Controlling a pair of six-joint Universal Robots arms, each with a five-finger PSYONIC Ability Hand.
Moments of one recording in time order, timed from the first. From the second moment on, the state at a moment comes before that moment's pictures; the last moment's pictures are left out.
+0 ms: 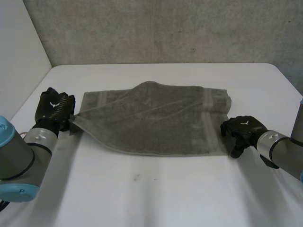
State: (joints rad) left arm 4.54 -1.93 -1.90 3.81 -1.46 3.51; right arm 1.69 -1.03 1.58 0.01 1.22 2.66; left_hand 1.19 1.22 1.22 0.22 1.03; right_hand 0.50 0.56 0.56 0.56 0.38
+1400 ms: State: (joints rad) left arm 4.54 -1.93 -1.90 3.81 -1.46 3.51; right arm 1.69 -1.00 1.56 -0.10 1.21 2.67; left_hand 1.19 1.22 1.22 0.22 1.03; right_hand 0.62 0.71 0.70 0.70 0.54
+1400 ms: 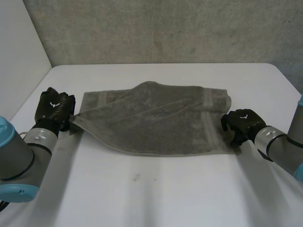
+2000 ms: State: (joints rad) left arm 4.54 -1.93 -1.91 3.81 -1.46 3.51; right arm 1.70 -0.97 1.58 -0.10 1.20 2.69; left_hand 1.19 1.22 1.22 0.22 1.03; right_hand 0.60 0.70 0.68 0.68 0.50
